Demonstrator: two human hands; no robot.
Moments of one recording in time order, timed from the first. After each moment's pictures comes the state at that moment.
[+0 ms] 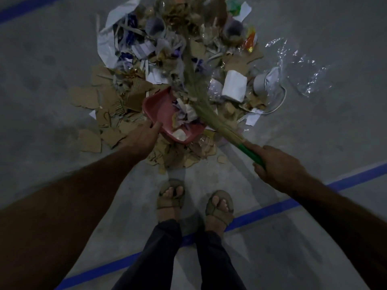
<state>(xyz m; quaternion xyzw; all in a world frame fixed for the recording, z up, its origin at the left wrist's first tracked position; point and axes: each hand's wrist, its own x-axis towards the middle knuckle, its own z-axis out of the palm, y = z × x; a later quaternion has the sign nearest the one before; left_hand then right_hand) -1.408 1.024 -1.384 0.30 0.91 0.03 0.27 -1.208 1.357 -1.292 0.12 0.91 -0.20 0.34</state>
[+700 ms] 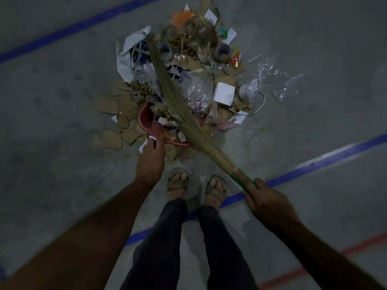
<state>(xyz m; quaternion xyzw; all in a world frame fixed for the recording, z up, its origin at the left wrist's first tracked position) -1.327 1.000 -1.219 0.17 0.96 0.09 0.22 -1.111 1.278 -1.110 0.08 0.95 -0.14 0.26</state>
